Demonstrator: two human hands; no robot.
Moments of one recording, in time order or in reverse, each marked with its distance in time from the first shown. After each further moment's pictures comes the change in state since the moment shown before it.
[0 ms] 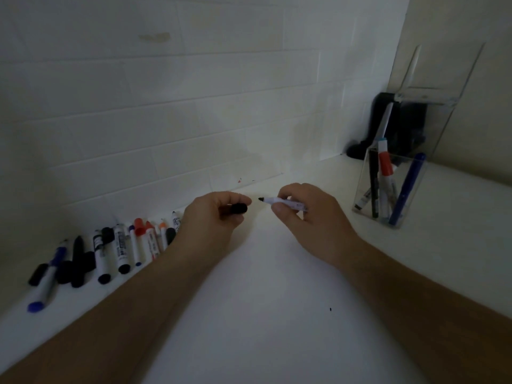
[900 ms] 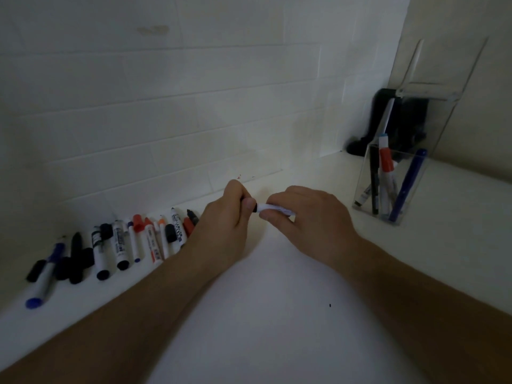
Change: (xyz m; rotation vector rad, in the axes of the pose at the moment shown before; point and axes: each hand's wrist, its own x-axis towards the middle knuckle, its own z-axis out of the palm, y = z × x) left_hand -0.012 0.007 0.011 0.199 -0.050 0.315; right_hand -0.003 -0.014 0.001 -0.249 0.024 -0.161
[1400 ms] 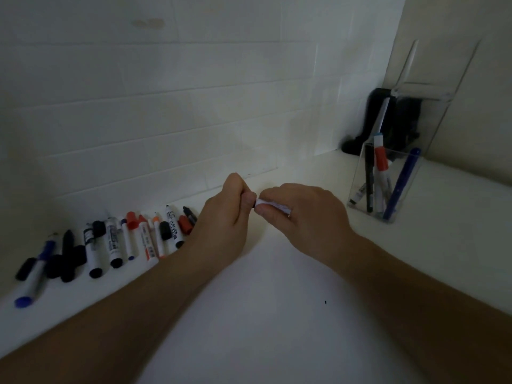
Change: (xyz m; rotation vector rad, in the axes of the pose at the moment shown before) left_hand 0.001 0.007 0.004 -0.090 0.039 0.008; right_hand 0.002 -0.007 -0.012 -0.044 -0.020 -0.038
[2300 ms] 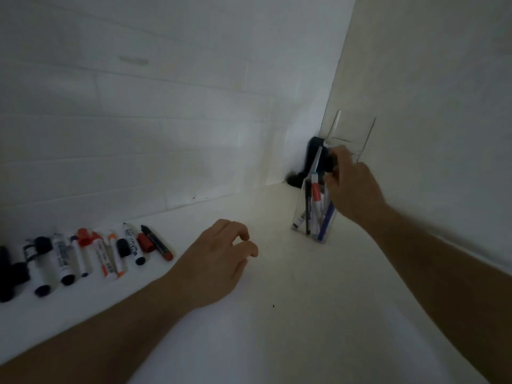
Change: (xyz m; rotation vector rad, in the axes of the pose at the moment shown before) left_hand -0.016 -0.003 0.030 0.347 -0.120 0.560; right_hand 0.009 0.099 -0.131 -0.322 0.113 0.414
